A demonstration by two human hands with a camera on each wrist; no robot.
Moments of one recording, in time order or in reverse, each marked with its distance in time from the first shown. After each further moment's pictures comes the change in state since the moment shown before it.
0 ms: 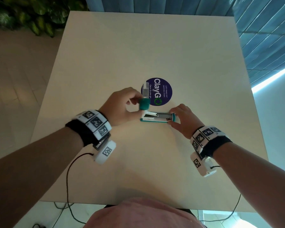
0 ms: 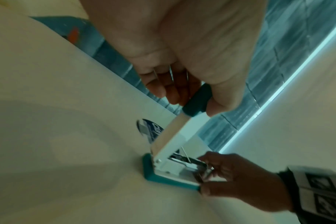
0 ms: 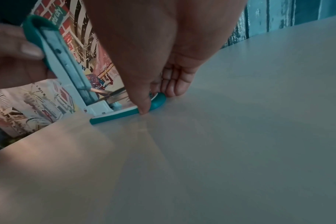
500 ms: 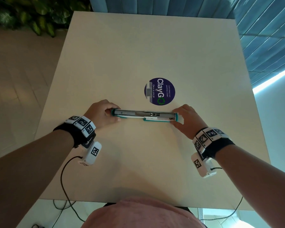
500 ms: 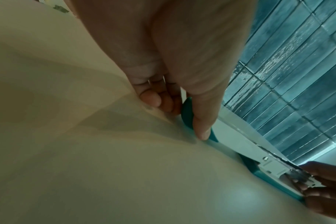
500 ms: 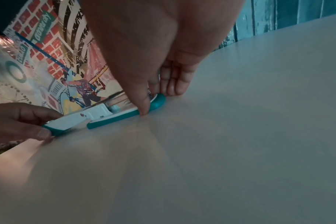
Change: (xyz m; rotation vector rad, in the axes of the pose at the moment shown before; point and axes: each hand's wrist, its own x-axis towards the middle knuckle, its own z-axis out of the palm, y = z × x) left_hand -0.041 -0.081 -0.013 0.114 -0.046 -0.382; right_hand -0.008 -0.006 0.001 0.002 0.045 0.023
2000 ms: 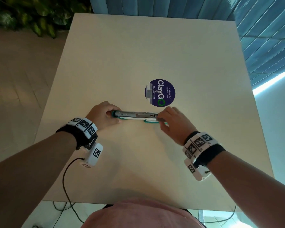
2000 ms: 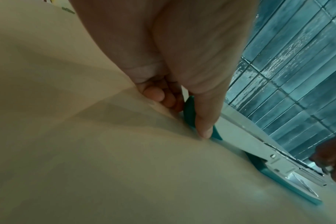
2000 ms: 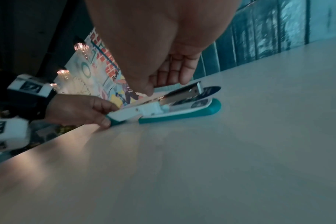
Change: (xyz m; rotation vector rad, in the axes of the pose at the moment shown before) left_hand 0.004 -0.003 0.005 -0.001 -0.016 -0.037; right_hand -0.003 -0.045 0.010 -0.123 0.032 -0.294
